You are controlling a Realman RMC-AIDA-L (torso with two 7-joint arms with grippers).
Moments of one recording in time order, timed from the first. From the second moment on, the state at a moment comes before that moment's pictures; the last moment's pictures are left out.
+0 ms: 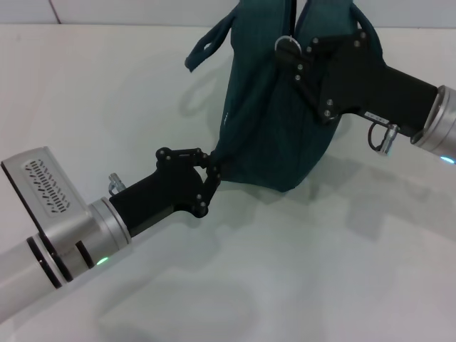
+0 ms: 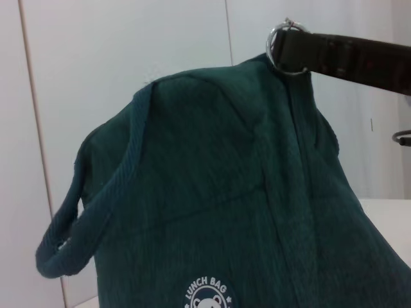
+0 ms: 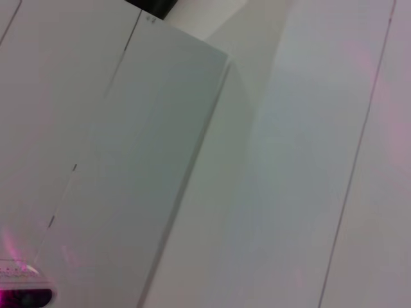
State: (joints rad) left arm -0.43 -2.10 1.81 0.14 0.45 1.29 -0.38; right arm 0.57 2.03 -1.59 -0.46 -0.70 -1.40 0.47
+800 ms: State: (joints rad) left arm -0.42 -2.09 1.80 0.19 0.44 1.48 -0.62; right arm 0.57 2.03 -1.60 -0.43 -0.69 -1.40 0.47
